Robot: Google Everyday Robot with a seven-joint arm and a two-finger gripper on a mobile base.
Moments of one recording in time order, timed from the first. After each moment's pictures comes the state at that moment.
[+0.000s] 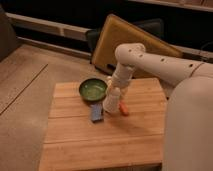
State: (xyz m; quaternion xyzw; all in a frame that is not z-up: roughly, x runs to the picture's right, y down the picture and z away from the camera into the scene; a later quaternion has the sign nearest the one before) arm 0.064 0.039 0.769 -0.30 0.24 0.73 0.56
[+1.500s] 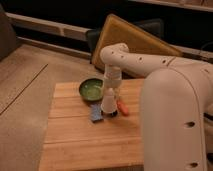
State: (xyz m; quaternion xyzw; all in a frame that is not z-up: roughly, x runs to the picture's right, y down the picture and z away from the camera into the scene) arm 0.034 0.041 0.796 -0.27 0.28 0.72 0.58
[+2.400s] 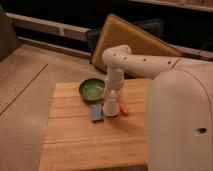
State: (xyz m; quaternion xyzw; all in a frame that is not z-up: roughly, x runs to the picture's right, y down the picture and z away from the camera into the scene) arm 0.043 0.049 0.783 -0.27 0.29 0.72 0.57
